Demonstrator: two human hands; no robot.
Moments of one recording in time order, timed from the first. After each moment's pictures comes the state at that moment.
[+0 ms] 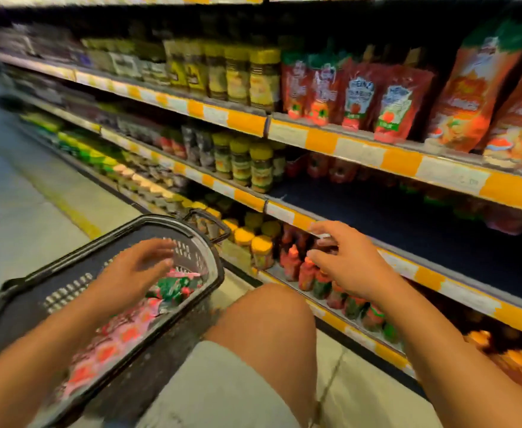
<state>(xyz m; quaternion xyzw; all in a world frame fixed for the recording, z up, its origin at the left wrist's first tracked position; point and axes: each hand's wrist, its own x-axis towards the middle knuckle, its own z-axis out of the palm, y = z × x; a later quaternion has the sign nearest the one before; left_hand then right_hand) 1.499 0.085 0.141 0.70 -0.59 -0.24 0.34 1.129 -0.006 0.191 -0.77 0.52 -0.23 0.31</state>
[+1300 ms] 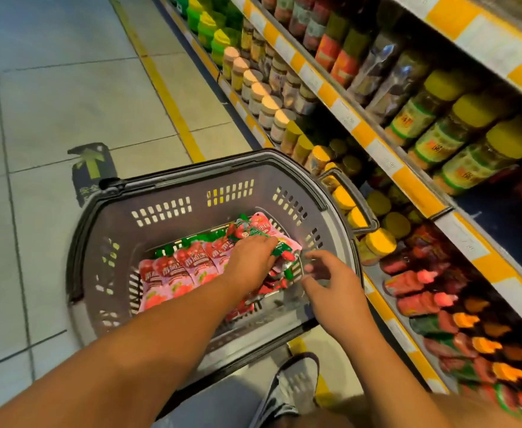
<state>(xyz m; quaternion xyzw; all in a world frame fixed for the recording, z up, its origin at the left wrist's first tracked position) 1.607 -0.011 -0.109 0.78 -0.59 -0.12 0.18 1.426 -0.025 0.031 -0.74 0.51 -0.12 0.42</state>
